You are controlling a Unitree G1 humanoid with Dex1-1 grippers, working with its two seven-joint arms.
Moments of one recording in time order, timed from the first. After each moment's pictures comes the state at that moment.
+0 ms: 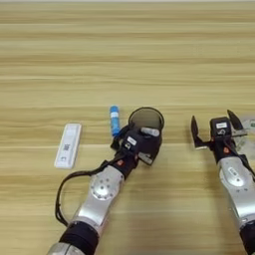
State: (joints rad) left arm -0.13 -0.02 -0.25 0.62 0.11 -0.40 -0.21; right arm -0.10 -0.09 0.03 0.37 -0.13 -0.27 -0.08
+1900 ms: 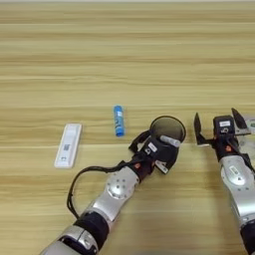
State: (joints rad) left arm -0.26 -0.05 -0.38 0.87 0.15 -0.49 -0.18; right arm -0.10 -0.09 0.01 0.36 -0.13 -0.27 -0.10
